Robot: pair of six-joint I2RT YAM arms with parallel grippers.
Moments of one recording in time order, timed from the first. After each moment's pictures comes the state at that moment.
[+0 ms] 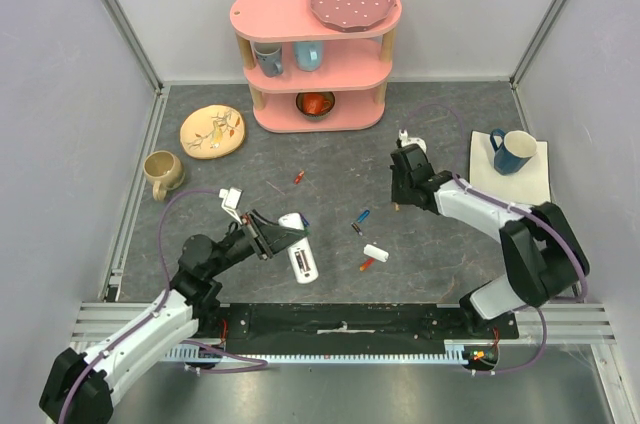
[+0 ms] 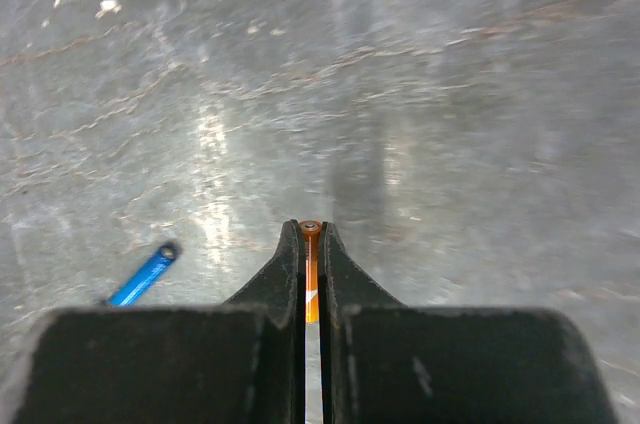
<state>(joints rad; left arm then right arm) -0.59 0.51 0.05 0.66 0.47 -1.14 0.48 1.54 0.83 -0.24 0.16 0.43</state>
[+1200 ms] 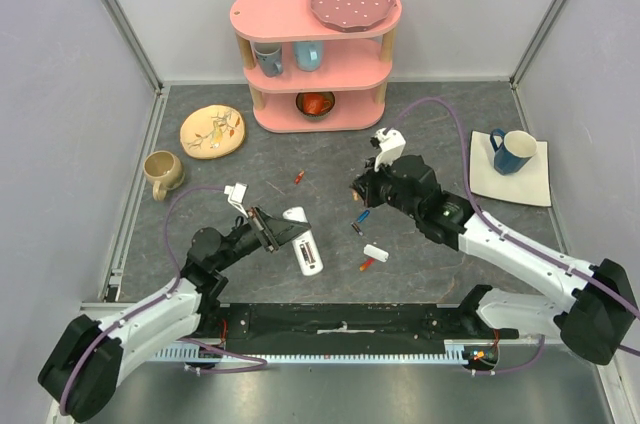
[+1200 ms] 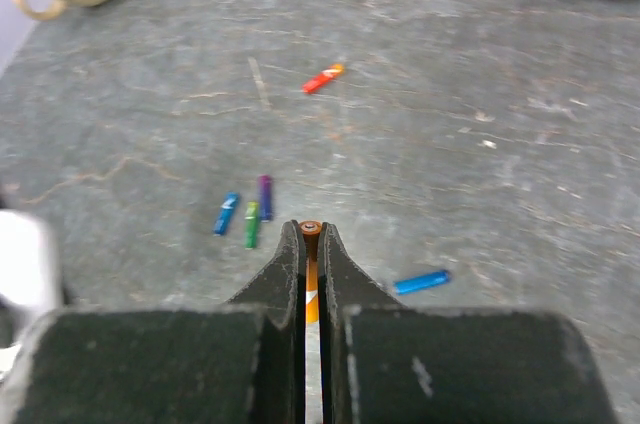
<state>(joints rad) -0.59 0.73 0.05 0.84 0.42 -1.15 0.75 1.14 0.82 -0.08 0.09 0.33</state>
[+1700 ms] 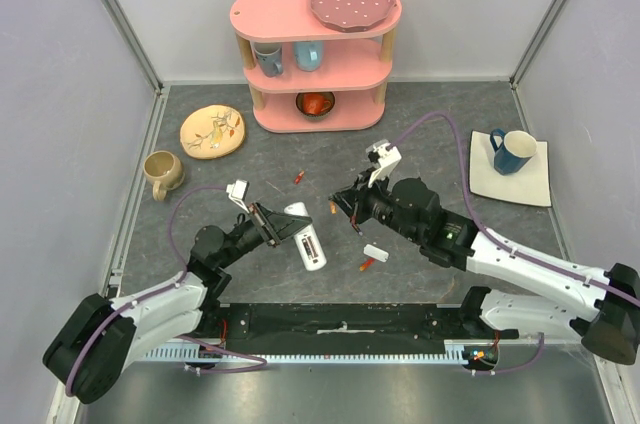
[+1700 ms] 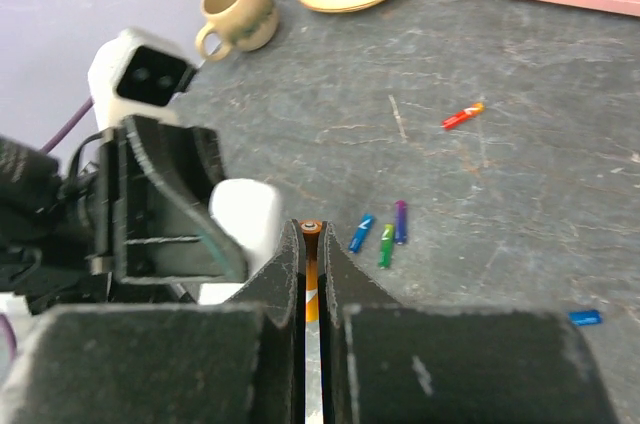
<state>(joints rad) -0.59 0.89 0.05 1.03 0.39 -1.26 0.97 1.05 0.79 0.07 0.16 0.48</state>
